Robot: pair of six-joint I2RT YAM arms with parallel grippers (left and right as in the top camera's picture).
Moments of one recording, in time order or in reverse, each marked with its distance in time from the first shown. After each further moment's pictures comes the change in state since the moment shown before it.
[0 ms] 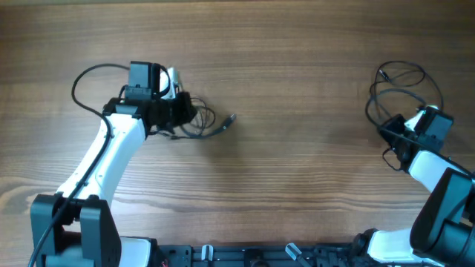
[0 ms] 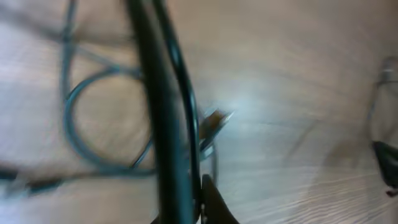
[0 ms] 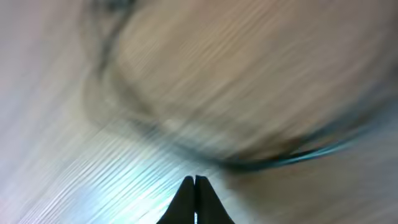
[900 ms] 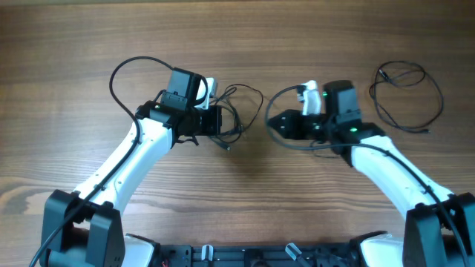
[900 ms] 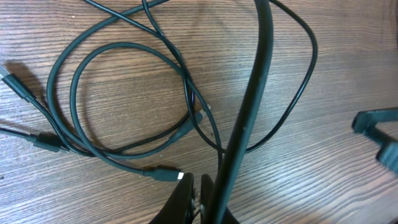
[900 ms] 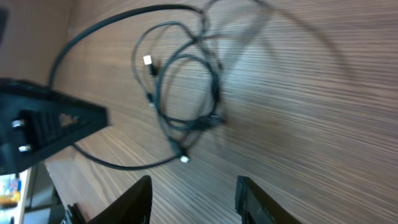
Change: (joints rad) left arm -0.222 0.000 -0.001 -0.024 -0.098 0.099; right arm 0.739 -0.122 0.188 -0.281 -0.325 -0.026
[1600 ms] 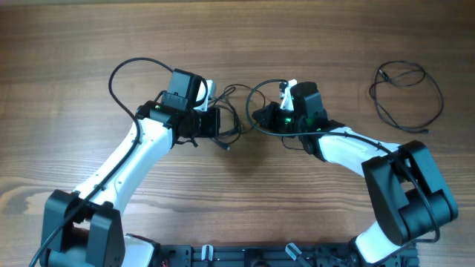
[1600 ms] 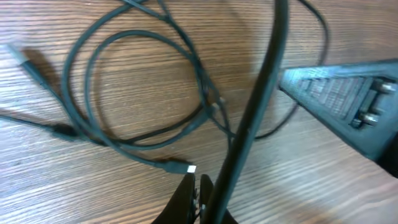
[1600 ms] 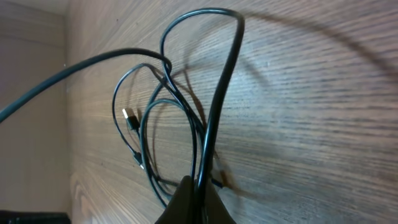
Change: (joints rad) left arm 0.000 0.000 0.000 -0.041 -0.053 0.000; right arm 0.105 0.290 0.008 0.382 0.132 0.405
